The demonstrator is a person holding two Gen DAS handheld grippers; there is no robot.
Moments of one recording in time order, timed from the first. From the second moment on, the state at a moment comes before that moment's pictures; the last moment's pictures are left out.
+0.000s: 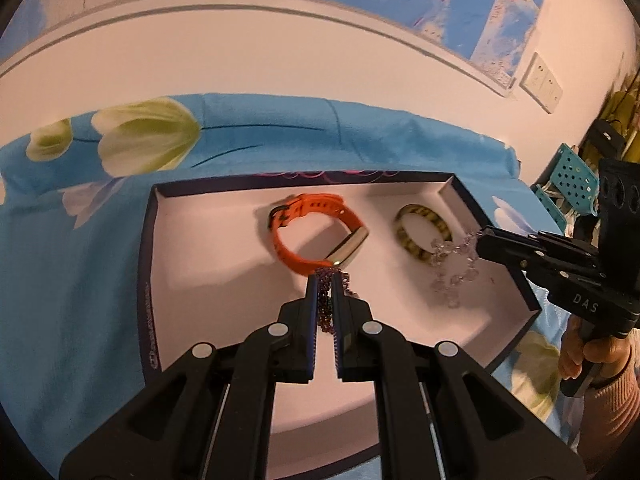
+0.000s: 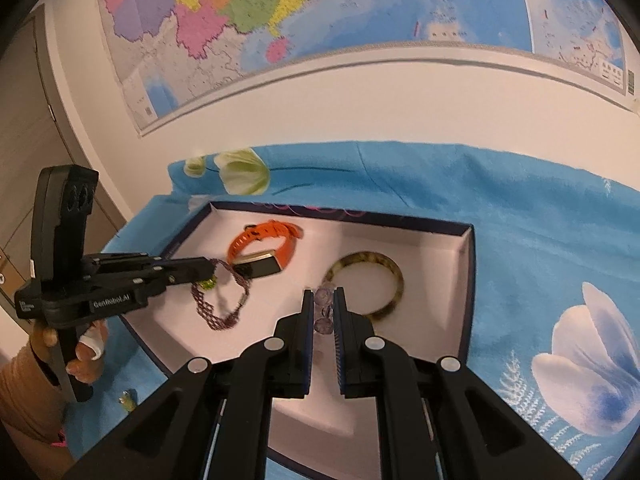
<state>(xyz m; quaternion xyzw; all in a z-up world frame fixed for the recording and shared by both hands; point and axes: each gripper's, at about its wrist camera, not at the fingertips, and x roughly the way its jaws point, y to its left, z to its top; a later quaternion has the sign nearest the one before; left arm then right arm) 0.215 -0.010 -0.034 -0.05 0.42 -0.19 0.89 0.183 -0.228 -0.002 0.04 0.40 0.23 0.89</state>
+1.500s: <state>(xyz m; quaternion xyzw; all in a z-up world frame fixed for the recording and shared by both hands) 0.080 0.009 0.005 0.00 0.32 -0.15 0.94 0.082 -0.228 0.019 0.01 0.36 0.23 0.90</state>
